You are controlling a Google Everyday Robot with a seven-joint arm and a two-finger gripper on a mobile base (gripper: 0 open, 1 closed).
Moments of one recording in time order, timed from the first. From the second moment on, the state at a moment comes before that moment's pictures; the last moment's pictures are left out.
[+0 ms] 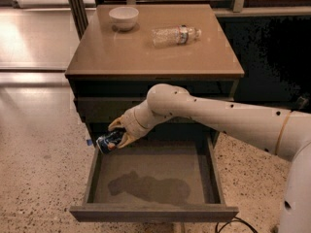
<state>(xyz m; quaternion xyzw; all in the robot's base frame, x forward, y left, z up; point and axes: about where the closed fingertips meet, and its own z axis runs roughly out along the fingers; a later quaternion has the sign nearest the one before) 0.579 0.127 0.643 -0.84 0.39 0.10 0.36</state>
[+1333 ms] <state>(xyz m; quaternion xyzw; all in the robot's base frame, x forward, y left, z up) 0.648 0.065 0.807 -0.84 0.35 0.06 0.42</state>
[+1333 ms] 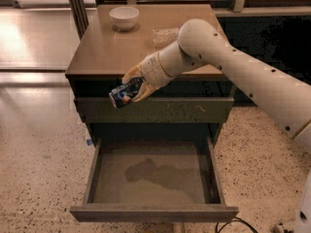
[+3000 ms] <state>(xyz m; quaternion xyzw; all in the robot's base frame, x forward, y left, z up) 0.740 0.079 0.973 -0.89 0.27 -0.07 0.37</state>
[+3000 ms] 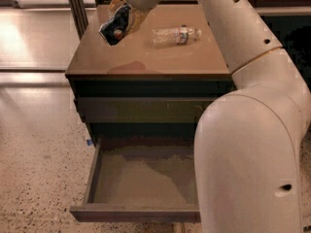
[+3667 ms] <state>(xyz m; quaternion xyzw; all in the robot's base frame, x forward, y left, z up) 0.784 0.044 0.932 -0.87 0.34 -0.05 0.36</state>
